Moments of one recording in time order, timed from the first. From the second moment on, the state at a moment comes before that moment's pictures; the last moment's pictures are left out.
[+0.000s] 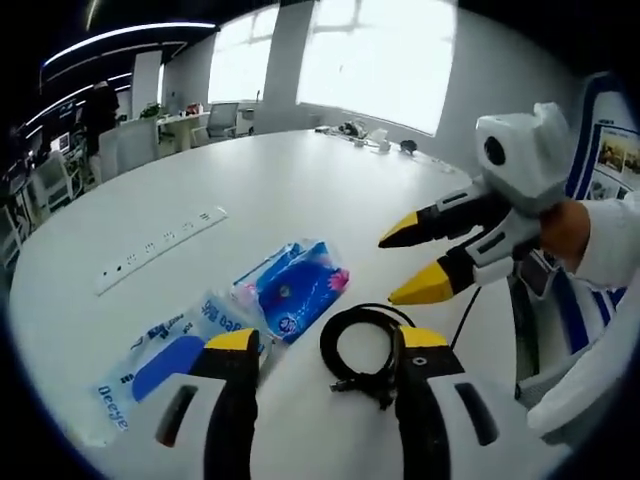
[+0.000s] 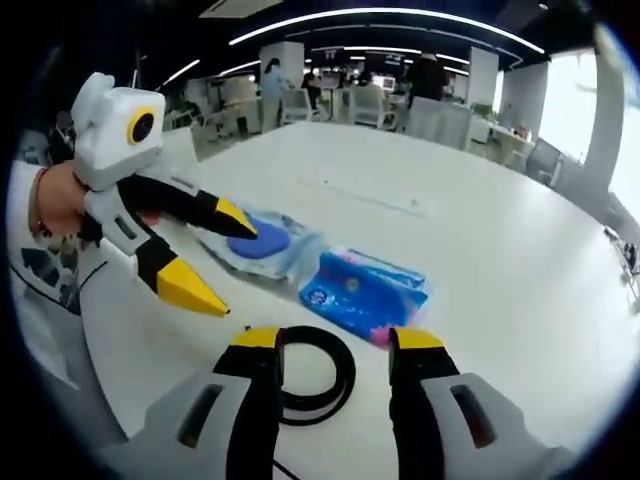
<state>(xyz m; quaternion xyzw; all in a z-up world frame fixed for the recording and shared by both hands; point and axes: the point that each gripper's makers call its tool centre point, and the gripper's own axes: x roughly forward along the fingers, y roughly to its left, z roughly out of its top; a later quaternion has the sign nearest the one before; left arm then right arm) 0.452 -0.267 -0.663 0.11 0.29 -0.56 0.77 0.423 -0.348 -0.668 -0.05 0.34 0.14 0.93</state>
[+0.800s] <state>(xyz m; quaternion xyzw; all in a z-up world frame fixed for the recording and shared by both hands) 0.436 -0.174 -0.600 0.08 0.24 -0.54 0.80 0.381 -0.336 -0.618 -0.06 0.30 0.18 0.93</state>
